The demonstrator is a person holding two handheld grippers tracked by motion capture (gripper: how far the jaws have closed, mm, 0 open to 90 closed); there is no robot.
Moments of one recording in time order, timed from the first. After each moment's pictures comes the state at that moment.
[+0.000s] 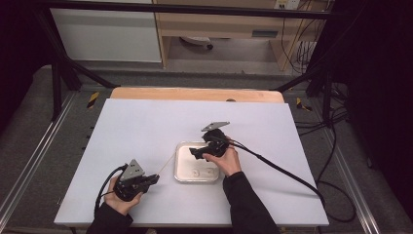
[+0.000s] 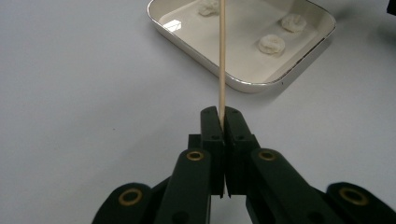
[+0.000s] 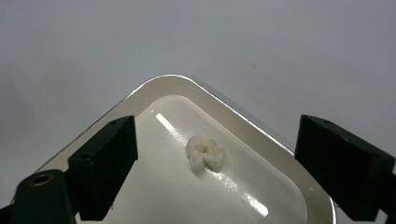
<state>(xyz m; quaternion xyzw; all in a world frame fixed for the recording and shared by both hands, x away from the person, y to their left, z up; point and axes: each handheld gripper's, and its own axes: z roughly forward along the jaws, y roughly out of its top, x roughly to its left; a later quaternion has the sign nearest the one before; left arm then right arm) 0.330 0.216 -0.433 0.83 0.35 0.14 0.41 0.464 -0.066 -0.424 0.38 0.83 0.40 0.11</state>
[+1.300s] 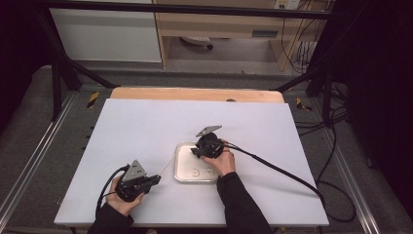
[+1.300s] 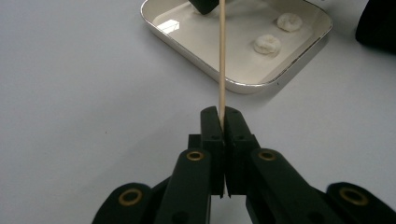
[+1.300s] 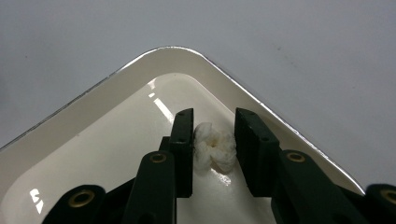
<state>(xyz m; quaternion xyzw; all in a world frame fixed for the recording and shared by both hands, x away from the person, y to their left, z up) 0.329 0.212 -0.434 0.83 0.34 0.14 0.41 0.468 -0.055 -0.446 0.34 0.86 0.37 0.11</state>
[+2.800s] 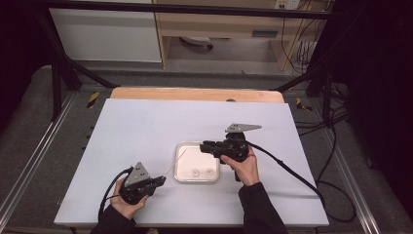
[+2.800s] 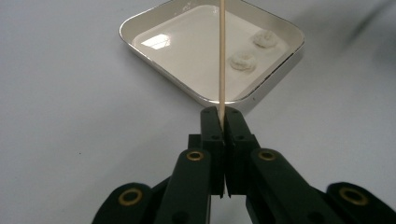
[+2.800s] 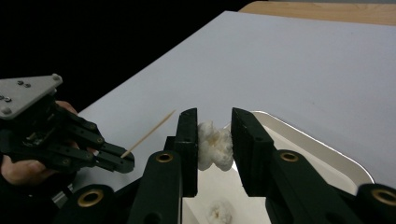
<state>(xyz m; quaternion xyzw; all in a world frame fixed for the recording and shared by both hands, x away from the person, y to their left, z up) 0.320 0.199 -0.432 0.83 0.32 0.15 0.44 0.414 -0.118 -0.372 0.34 0.76 0.55 0.00</state>
